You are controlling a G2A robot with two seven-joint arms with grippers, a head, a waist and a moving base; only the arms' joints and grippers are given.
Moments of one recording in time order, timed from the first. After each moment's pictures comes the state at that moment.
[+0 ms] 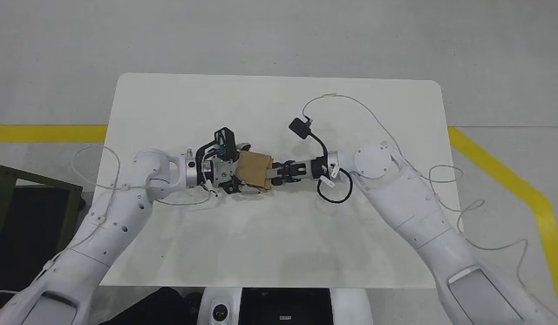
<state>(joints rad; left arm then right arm) 0.91 -0.96 -0.94 -1.29 1.02 -1.01 -0.08 -0.75 -1.29 0.83 -1.13 0.16 -0.27 1.06</state>
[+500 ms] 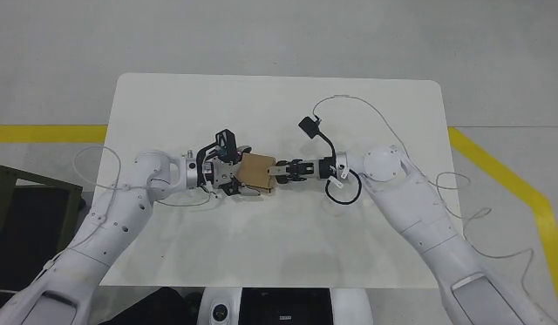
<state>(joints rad) 0.91 -0.96 -0.93 -1.28 1.01 -1.01 -0.09 -0.81 -1.27 0.91 -1.17 0.16 -0.29 1.07</state>
